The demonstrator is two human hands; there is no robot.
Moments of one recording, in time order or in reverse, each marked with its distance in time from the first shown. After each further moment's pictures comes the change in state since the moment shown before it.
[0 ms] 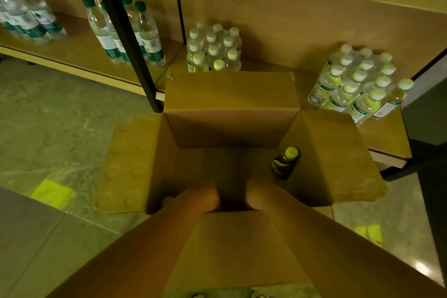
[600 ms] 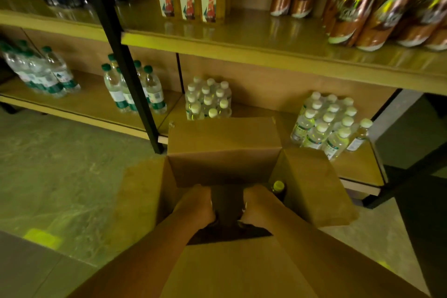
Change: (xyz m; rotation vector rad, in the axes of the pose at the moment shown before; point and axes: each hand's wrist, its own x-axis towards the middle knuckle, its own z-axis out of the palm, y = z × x) left_hand -0.057 -0.005 -0.053 -0.158 0.422 0.094; right_hand -0.071 0.013 -0.051 0.164 0.259 -0.116
